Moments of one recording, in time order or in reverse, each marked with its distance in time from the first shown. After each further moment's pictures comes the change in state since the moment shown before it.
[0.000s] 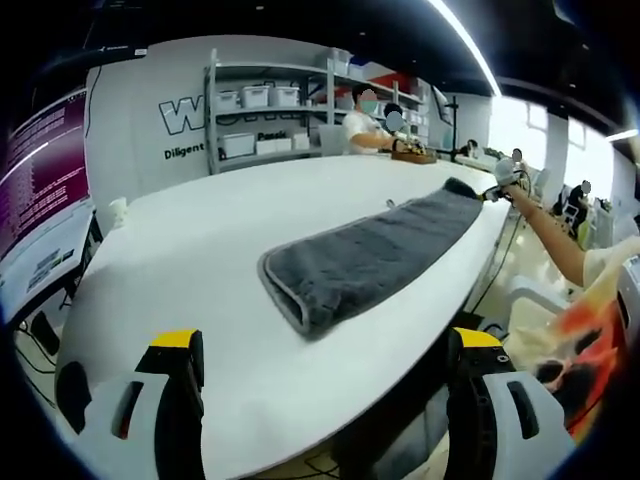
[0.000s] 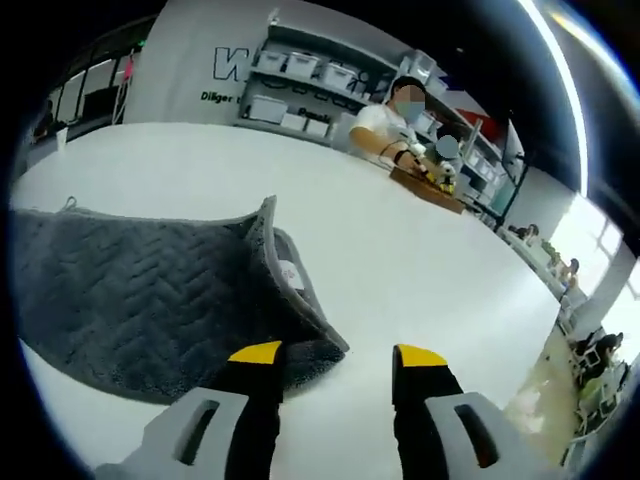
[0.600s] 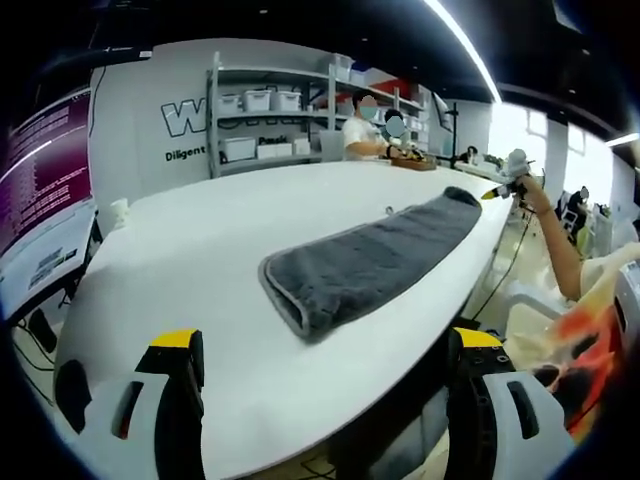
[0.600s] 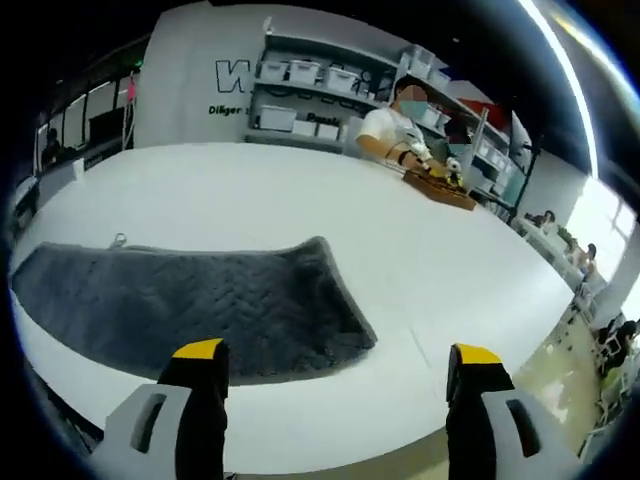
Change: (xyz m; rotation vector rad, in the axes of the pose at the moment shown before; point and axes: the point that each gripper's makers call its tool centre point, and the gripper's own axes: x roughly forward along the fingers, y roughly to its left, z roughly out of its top) left arm -0.006 0.002 0.003 -0.012 -0.019 -0.001; right arm -0.091 0.049 0.032 0.044 -0.046 0.213
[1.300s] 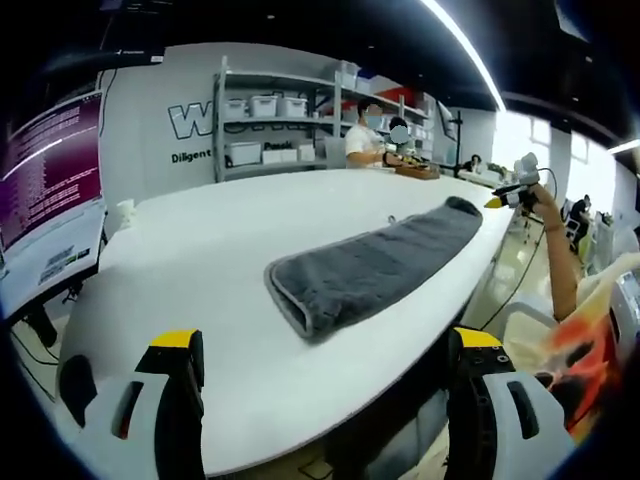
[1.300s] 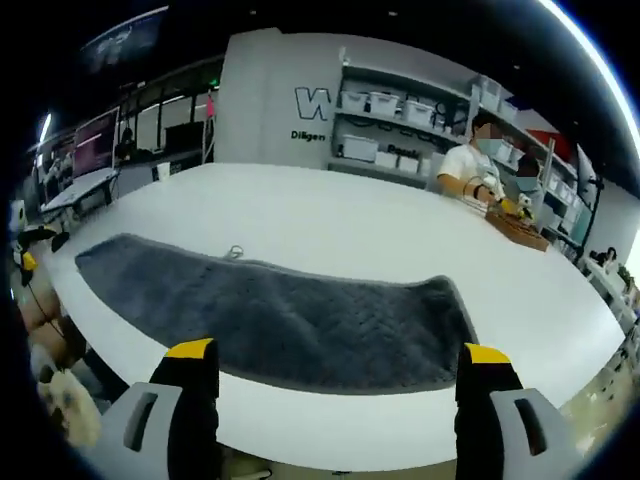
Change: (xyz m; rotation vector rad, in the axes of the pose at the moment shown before) left arm -0.011 0.002 0.005 -0.025 -0.014 0.011; right arm -0.028 0.106 0.000 -0.122 -0.042 0.277
